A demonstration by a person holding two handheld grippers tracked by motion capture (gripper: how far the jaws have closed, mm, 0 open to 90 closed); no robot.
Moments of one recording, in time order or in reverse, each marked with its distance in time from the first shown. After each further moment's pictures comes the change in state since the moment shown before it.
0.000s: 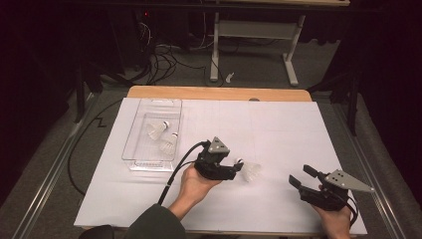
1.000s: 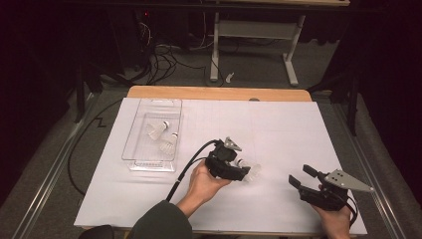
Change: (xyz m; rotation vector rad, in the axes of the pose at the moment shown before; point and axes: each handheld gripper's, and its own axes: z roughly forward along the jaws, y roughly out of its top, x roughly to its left) left arm -0.009 0.017 0.021 0.160 -0.028 -0.006; right arm 0.000 0.000 0.001 0.002 0.001 -0.002
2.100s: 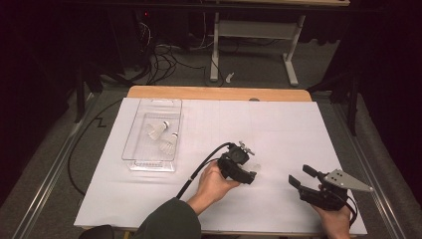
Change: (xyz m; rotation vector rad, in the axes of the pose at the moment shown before) left arm -0.011 0.010 0.036 0.133 0.044 0.028; right arm 0.000 0.000 0.001 0.007 -0.001 -0.006
